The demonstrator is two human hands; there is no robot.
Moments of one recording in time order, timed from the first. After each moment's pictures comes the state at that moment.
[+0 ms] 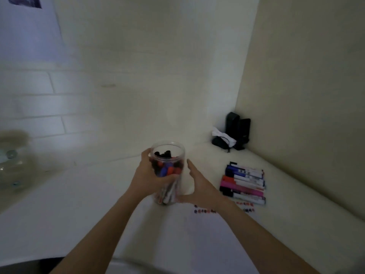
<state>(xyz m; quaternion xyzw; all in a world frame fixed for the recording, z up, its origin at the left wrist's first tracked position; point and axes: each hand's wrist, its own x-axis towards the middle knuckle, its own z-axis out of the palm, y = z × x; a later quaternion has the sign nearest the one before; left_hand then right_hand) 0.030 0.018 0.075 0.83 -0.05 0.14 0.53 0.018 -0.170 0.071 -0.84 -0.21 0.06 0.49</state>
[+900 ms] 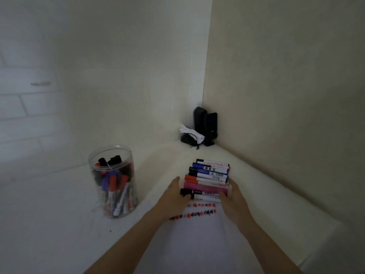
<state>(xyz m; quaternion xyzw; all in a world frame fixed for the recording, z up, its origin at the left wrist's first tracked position) 0.049 -0.160 0.027 0.90 -0.14 -0.10 0.40 0.018 -0.350 0.013 -0.84 0.09 -0.11 0.52</state>
